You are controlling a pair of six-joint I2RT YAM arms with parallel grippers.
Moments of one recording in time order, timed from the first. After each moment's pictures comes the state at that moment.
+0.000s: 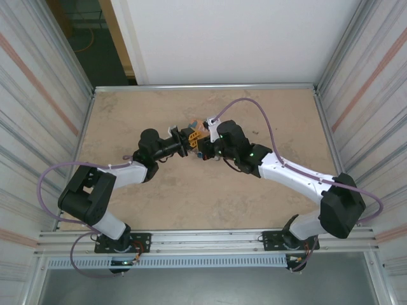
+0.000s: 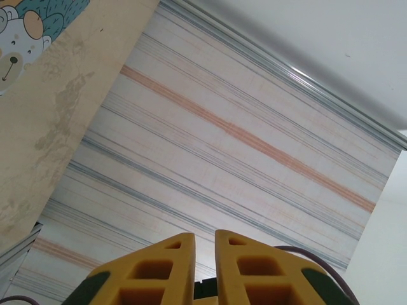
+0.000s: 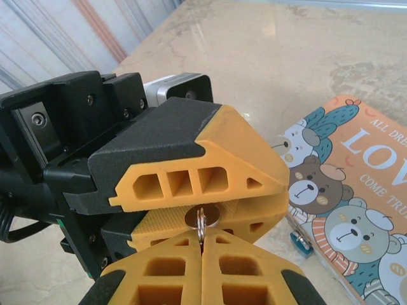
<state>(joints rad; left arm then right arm) -0.47 1.56 0.65 0.90 0.62 -2.05 0.82 1.41 1.03 -0.09 -0.04 0.35</state>
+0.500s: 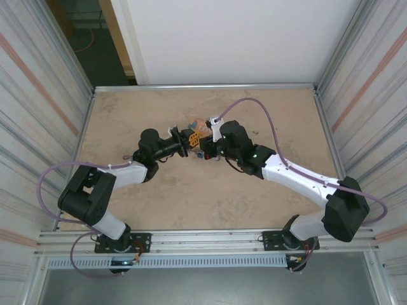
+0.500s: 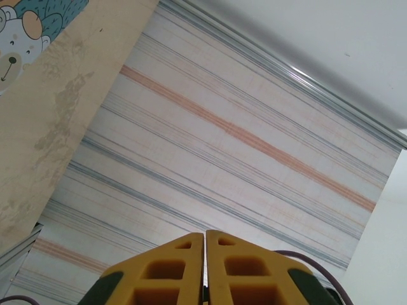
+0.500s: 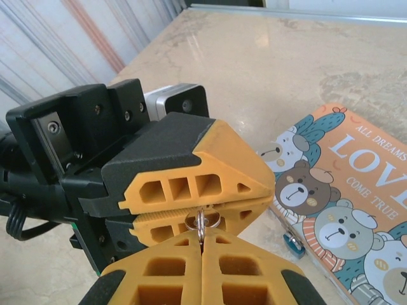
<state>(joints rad) -0.47 1.56 0.65 0.90 0.62 -2.04 0.82 1.37 1.02 -0.09 -0.02 0.36</state>
